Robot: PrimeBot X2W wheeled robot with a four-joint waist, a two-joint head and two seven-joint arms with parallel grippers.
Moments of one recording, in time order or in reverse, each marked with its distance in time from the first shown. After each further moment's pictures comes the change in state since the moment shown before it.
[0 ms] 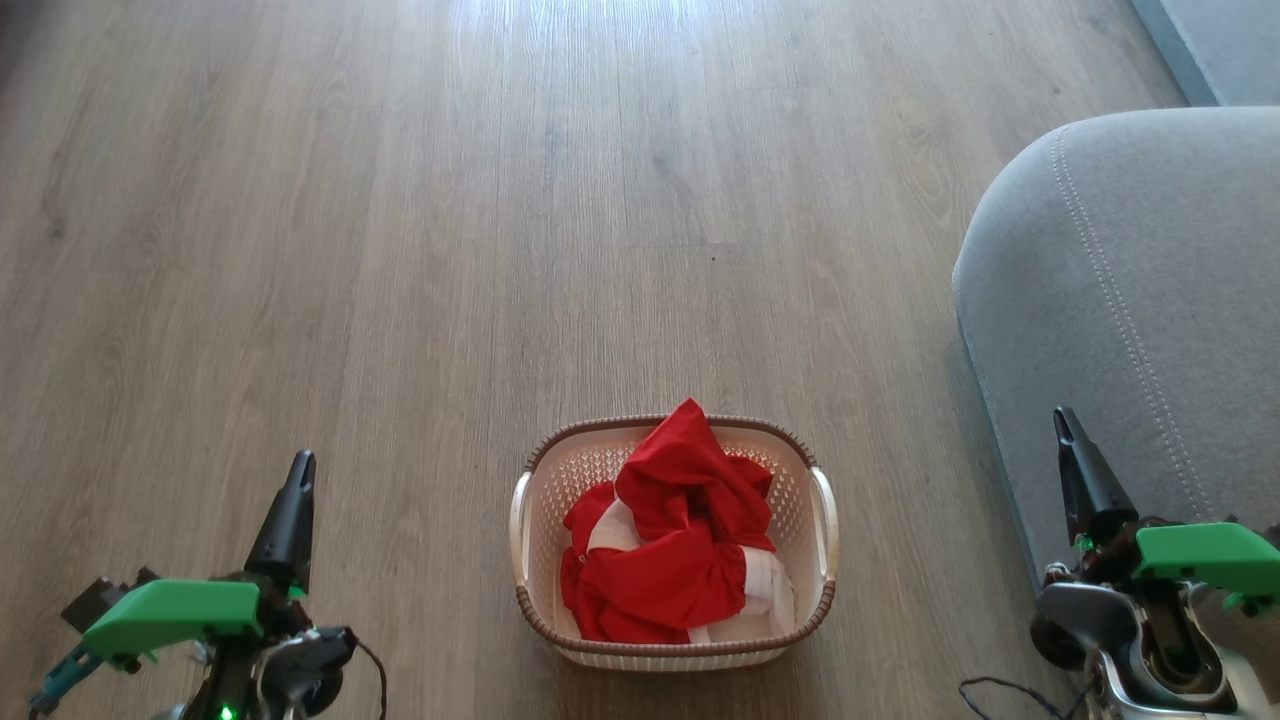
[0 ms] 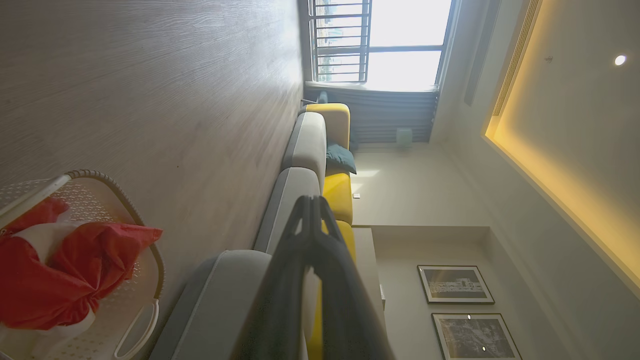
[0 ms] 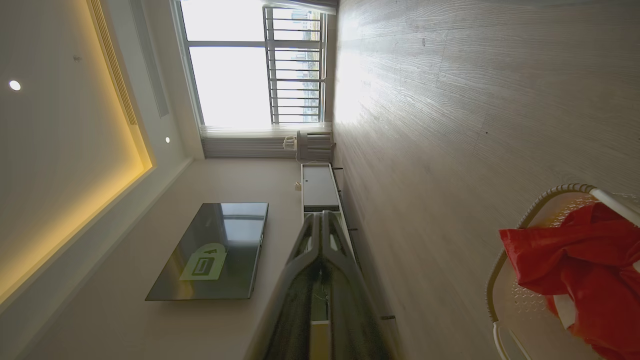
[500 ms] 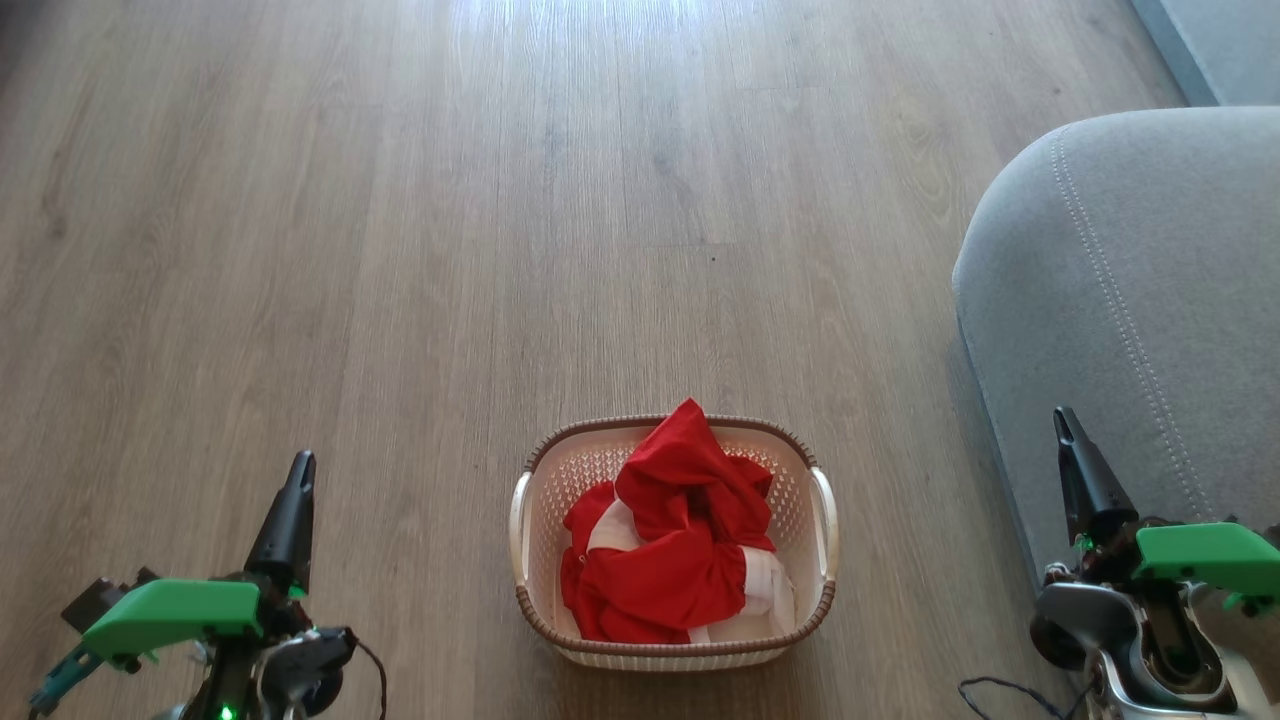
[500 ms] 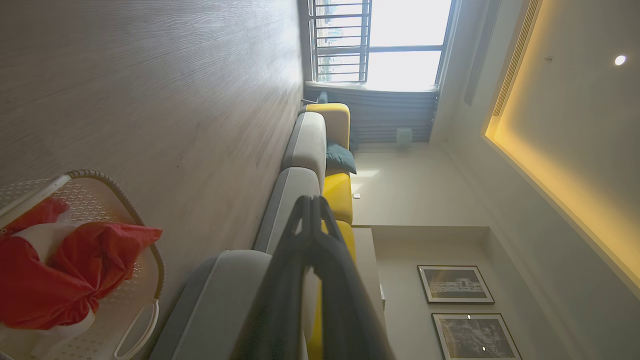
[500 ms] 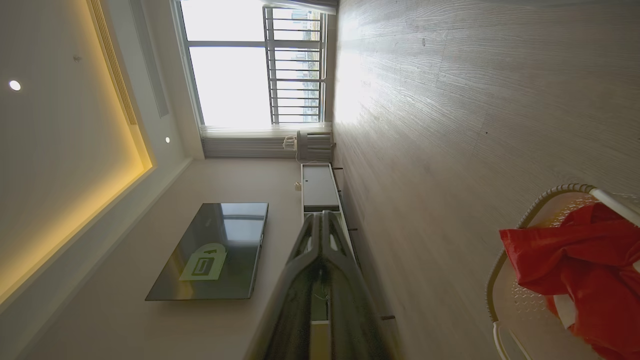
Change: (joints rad) left arm 0.000 0.000 0.000 0.000 0.000 0.000 0.000; right arm 0.000 0.000 0.000 0.000 0.000 0.000 0.000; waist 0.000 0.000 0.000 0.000
